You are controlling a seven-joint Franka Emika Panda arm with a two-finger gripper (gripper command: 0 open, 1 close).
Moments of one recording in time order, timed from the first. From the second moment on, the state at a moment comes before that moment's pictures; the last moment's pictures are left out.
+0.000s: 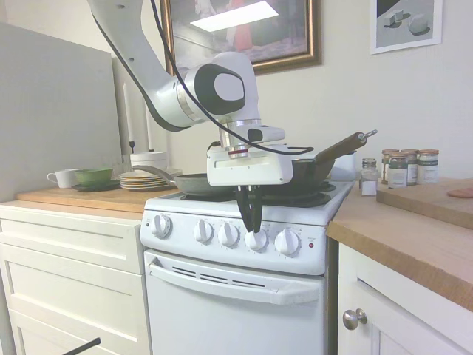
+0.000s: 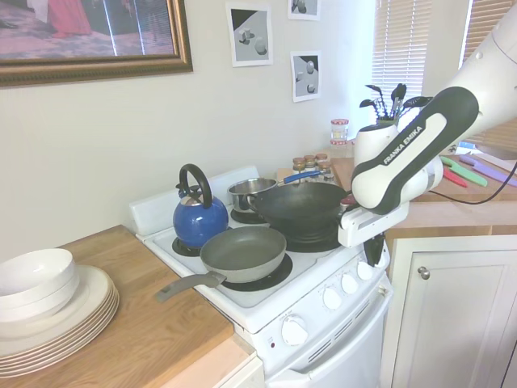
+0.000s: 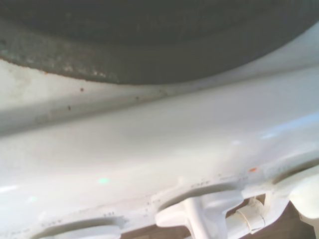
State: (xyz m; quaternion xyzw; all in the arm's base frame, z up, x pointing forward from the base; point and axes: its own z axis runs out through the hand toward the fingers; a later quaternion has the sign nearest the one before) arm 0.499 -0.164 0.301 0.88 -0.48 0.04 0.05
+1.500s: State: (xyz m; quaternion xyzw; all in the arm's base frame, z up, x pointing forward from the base) arm 0.514 -0.138 0.289 0.88 -0.46 0.04 0.04
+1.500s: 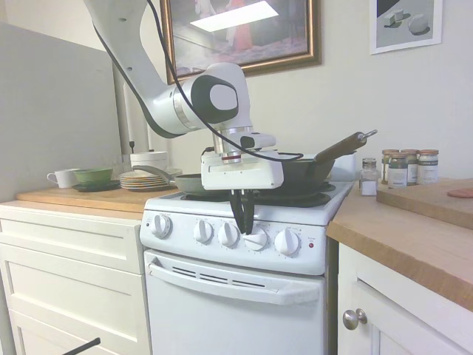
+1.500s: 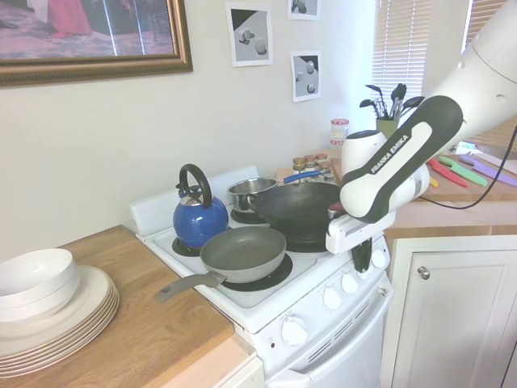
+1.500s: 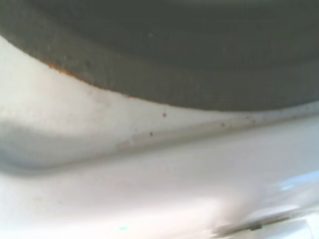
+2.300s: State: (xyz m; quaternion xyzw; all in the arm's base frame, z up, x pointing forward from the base) arm 0.506 -0.125 0.257 0.87 -0.47 0.06 0.09
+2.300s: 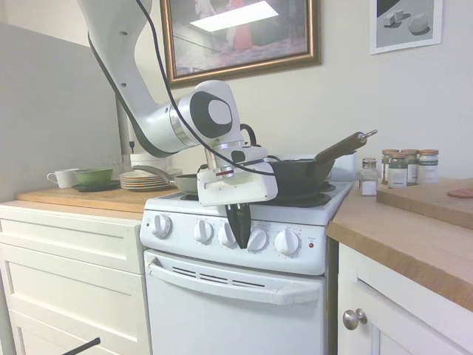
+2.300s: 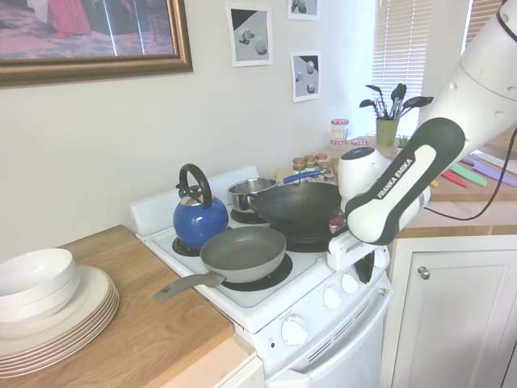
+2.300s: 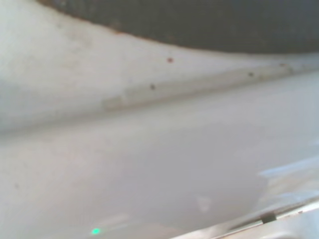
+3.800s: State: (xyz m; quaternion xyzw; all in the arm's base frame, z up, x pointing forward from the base) arm 0.471 -0.094 0.274 0.88 -0.47 0.08 0.08
